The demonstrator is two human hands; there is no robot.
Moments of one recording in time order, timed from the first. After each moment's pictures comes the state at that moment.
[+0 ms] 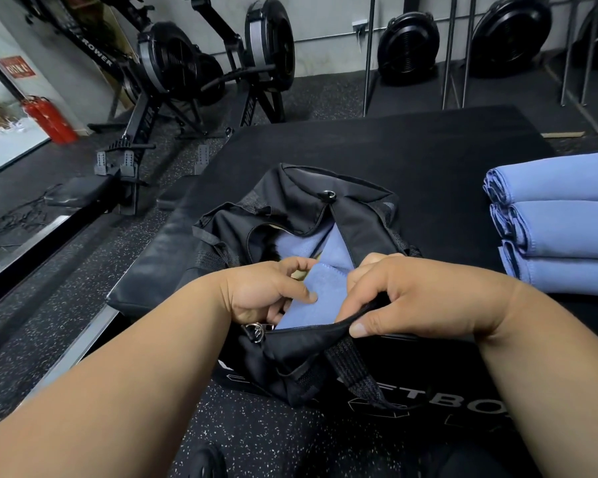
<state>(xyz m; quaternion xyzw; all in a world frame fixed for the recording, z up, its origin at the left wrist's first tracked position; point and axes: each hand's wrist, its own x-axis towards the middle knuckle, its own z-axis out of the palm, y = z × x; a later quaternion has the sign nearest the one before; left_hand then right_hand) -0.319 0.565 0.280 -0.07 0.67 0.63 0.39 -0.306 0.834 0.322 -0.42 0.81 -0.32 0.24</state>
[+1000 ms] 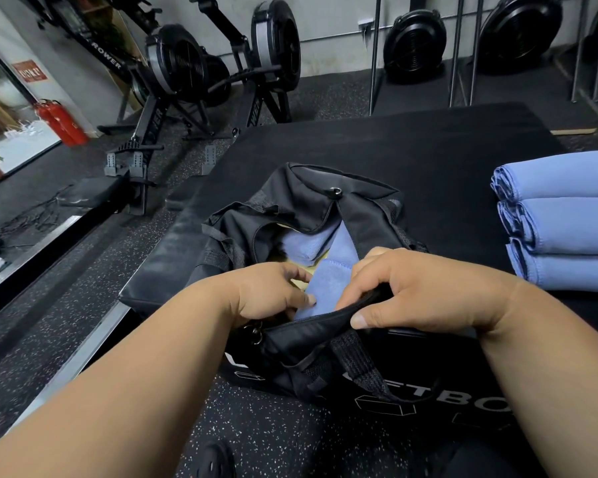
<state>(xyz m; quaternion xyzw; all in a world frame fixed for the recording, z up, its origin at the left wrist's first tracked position) -0.298 0.564 0.297 -0.05 0.86 0.42 0.29 -0.302 0.825 0.327 -0.41 0.80 -0.37 0.23</state>
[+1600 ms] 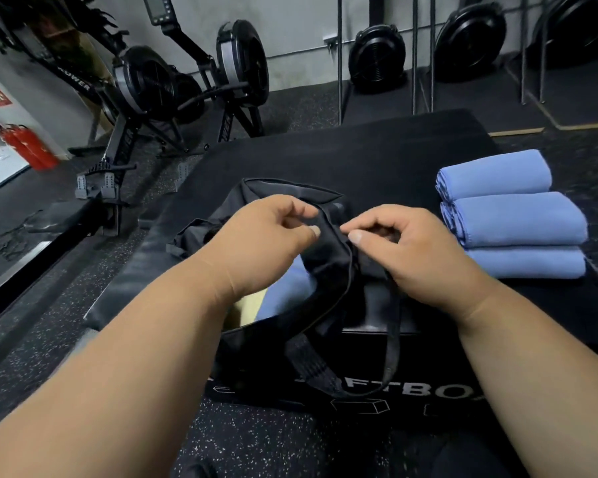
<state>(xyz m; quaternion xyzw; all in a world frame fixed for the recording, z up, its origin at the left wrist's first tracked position) -0.296 0.653 0.381 0.03 0.90 0.42 0.04 -0.295 0.874 0.326 -0.18 0.79 -0.59 -0.06</state>
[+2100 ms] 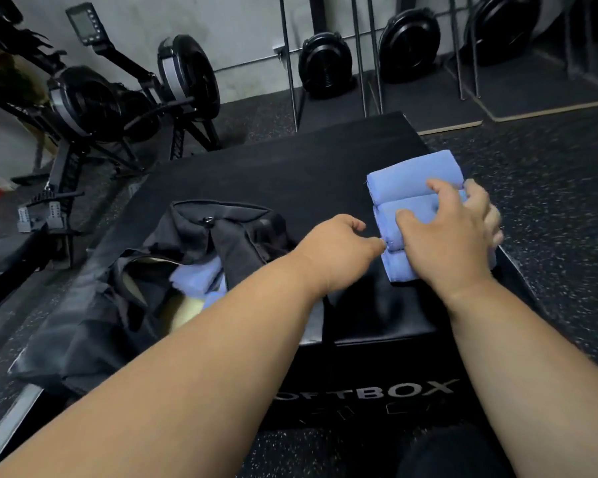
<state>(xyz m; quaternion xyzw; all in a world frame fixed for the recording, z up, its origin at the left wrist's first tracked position) -0.338 0.830 0.331 0.06 0.92 0.37 0.16 -0.319 0.986 0.295 0.24 0.88 -0.37 -0.19</state>
